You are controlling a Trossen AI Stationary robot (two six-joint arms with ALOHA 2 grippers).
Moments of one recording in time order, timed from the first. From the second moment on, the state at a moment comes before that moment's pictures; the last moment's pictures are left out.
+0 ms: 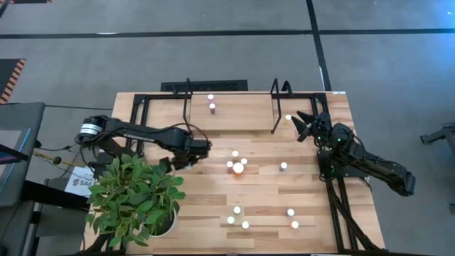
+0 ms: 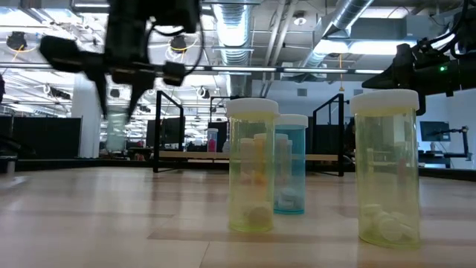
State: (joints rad) left arm -0.02 1.58 1.15 -1.09 0.09 -1.97; right arm -0.52 0.03 0.01 0.06 0.24 0.35
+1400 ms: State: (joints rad) left arm 0.27 1.95 1.72 -1.31 -0.11 -0.78; right arm -0.52 0.03 0.01 0.06 0.24 0.35
